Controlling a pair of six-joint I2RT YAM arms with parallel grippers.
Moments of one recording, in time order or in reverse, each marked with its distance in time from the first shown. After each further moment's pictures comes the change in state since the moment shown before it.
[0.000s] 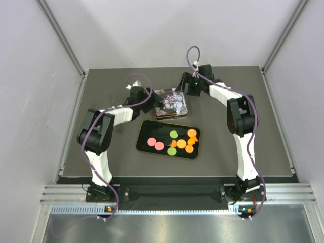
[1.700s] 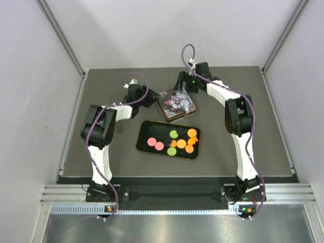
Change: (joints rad) left arm 0.050 0.111 0.039 0.130 0.049 -0.145; right arm 0.024 0.026 0.088 -0.056 0.004 -0.093
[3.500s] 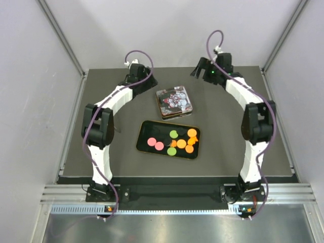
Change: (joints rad) left arm -0.019 0.021 0.448 -0.538 -0.202 0.343; right arm -0.113 -0.234 -0.142 0.034 0.127 0.095
